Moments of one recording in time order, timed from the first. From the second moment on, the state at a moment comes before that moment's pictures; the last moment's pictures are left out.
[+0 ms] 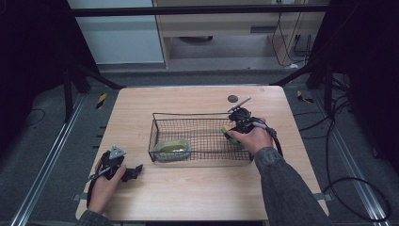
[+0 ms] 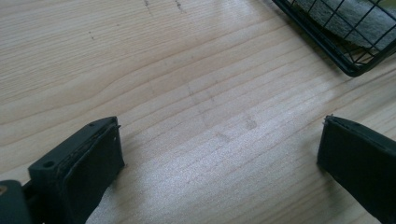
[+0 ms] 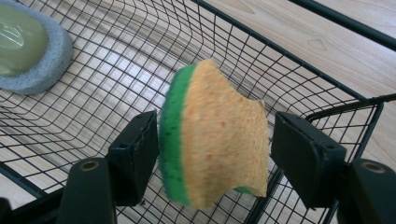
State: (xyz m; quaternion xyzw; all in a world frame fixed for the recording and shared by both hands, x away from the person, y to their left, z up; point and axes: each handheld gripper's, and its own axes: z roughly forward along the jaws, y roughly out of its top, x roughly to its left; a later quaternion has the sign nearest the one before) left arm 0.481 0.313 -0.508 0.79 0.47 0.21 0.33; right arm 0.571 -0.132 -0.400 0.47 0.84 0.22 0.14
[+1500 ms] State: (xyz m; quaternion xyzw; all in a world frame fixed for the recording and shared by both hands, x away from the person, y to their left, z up) left arm 0.481 0.313 -0.508 0.79 0.47 0.21 0.32; right arm 0.558 -0.152 -0.373 0.47 0.81 0.31 0.14
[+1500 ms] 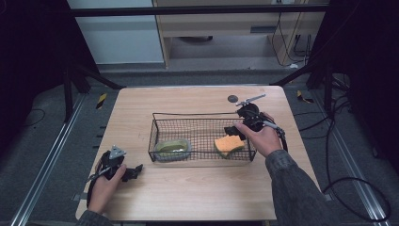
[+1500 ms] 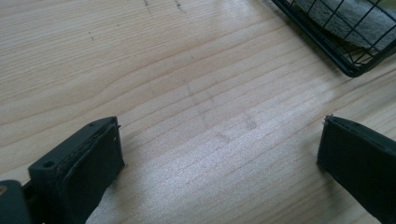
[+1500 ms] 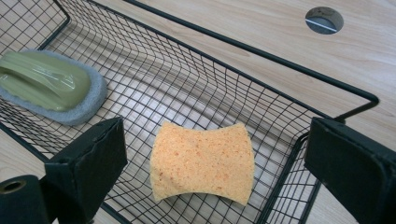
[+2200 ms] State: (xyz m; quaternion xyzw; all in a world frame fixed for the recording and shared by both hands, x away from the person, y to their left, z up) left arm 0.481 0.313 -0.508 0.79 0.47 0.21 0.32; right arm 0.538 -0.205 -0.366 0.50 0.78 0.33 0.16
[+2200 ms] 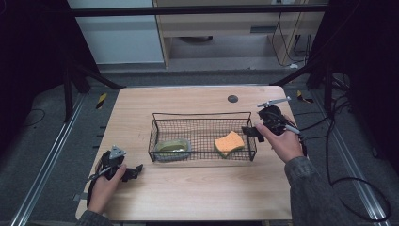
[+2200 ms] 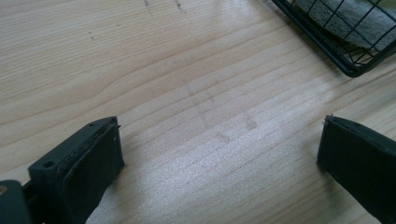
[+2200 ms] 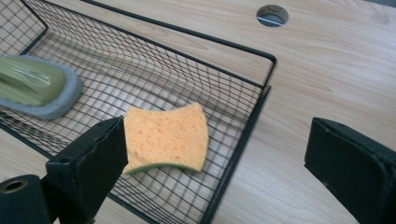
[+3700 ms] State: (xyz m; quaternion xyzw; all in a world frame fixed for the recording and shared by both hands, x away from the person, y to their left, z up) left arm 0.481 0.312 -0.509 0.79 0.47 0.21 0.33; right arm 0.488 -0.288 -0.462 0.55 0.75 0.31 0.20
